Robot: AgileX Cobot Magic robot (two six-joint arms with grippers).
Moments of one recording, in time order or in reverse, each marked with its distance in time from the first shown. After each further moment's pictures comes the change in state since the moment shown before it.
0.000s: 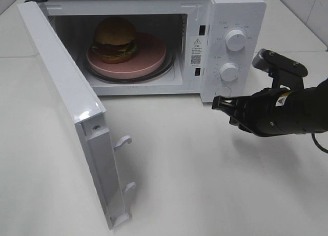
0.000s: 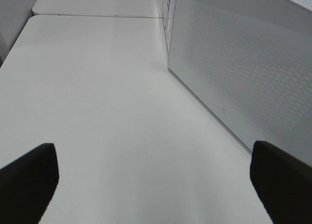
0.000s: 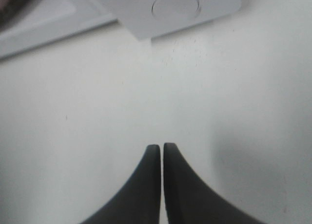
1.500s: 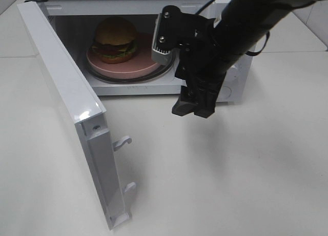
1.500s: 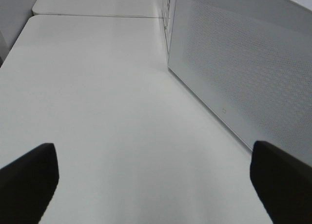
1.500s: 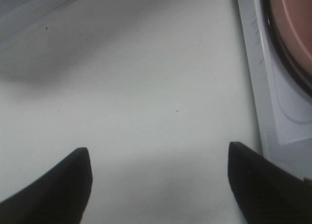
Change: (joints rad) left arm 0.000 0.000 0.000 0.000 0.000 0.000; right arm 0.141 0.124 -0.676 -0.055 0.857 -1.351
